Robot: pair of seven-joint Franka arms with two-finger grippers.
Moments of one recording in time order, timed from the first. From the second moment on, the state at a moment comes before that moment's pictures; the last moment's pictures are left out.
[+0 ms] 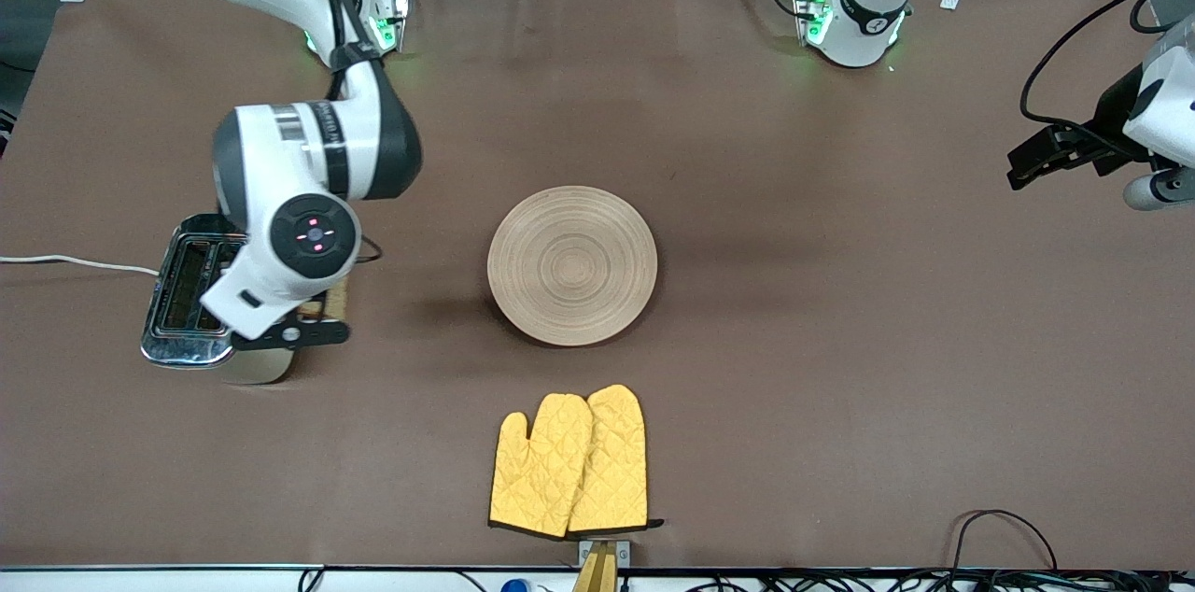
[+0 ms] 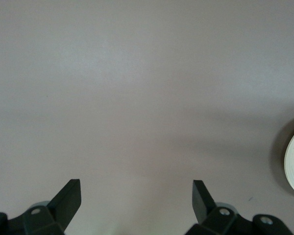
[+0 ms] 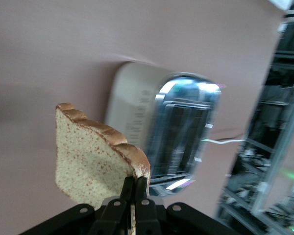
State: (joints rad) left arm 0.05 0.04 -0.16 -1.50 0.05 1.53 -0.23; right arm 0.59 0.56 -0.35 -1.25 -0.38 1.44 0.10
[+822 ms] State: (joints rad) left arm 0.05 0.04 -0.16 -1.49 0.05 1.51 -0.17; right arm 0.56 0.58 -0.50 -1.25 -0.52 1.42 -0.08
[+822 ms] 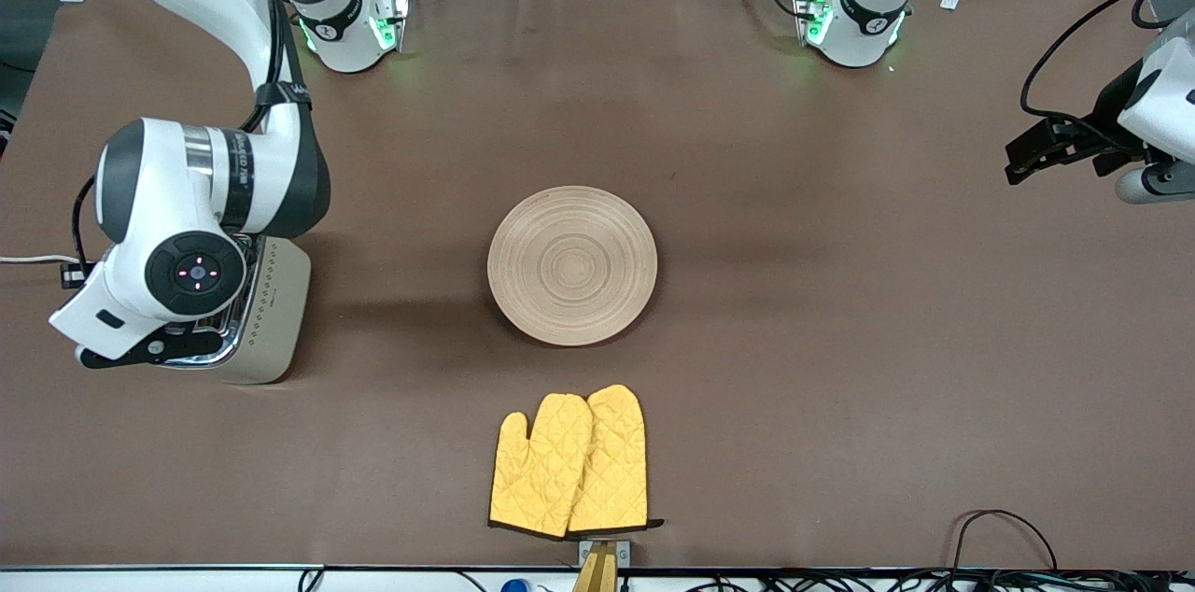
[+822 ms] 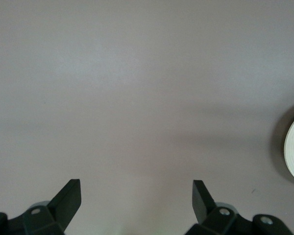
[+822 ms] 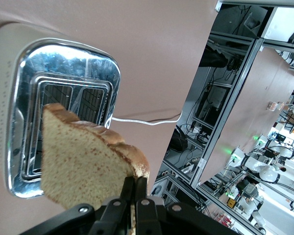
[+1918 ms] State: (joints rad) left arm 0.04 0.04 -0.19 -1.49 0.03 1.49 -0.23; right arm 0.56 0.60 -0.49 -1.37 -0.42 1.52 0.09
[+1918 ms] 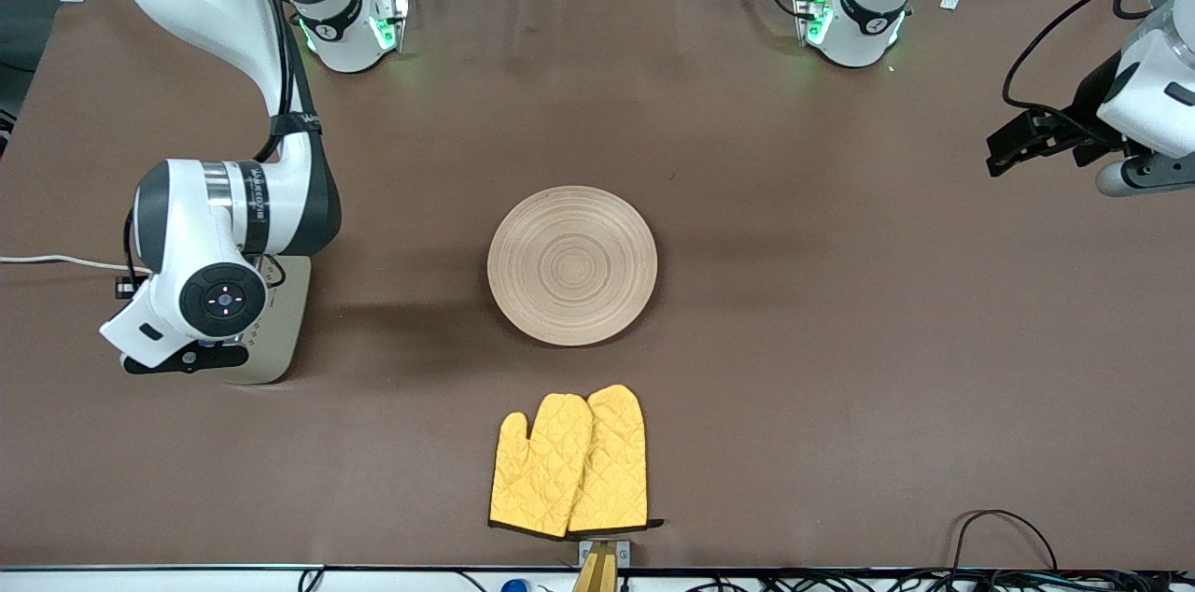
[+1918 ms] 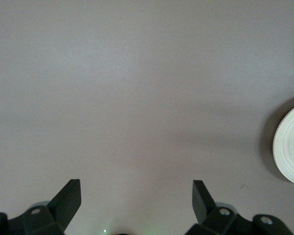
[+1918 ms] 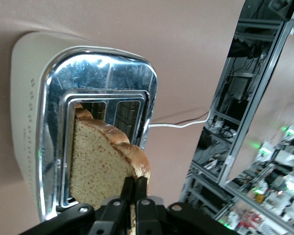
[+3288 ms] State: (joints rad) left arm 0.05 0.04 -0.19 -1.48 0.03 1.47 -0.23; right arm 0.33 0.06 -0.49 -1.52 0.03 1.51 -0.07
